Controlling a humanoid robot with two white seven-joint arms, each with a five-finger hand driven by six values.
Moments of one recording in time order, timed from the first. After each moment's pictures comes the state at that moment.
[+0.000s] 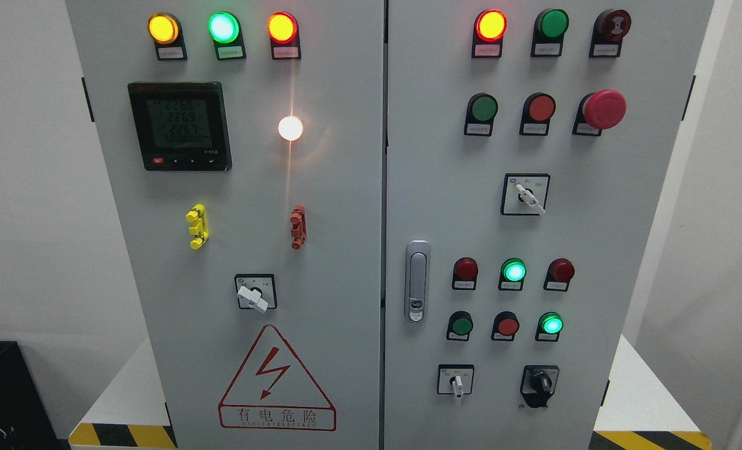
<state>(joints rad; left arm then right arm) 0.00 -0.10 -0.14 0.00 0.10 -0.06 0.15 0.25 0.11 0.15 -0.25 -0.12 -0.18 0.06</state>
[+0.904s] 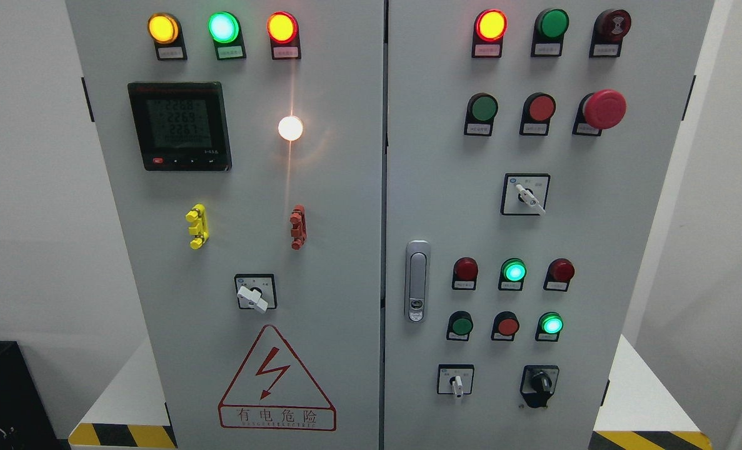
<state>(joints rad) 0.00 -0.10 -0.14 0.00 0.10 -0.06 0.15 0.22 0.11 0.15 -0.25 -0.12 -0.24 0.08</state>
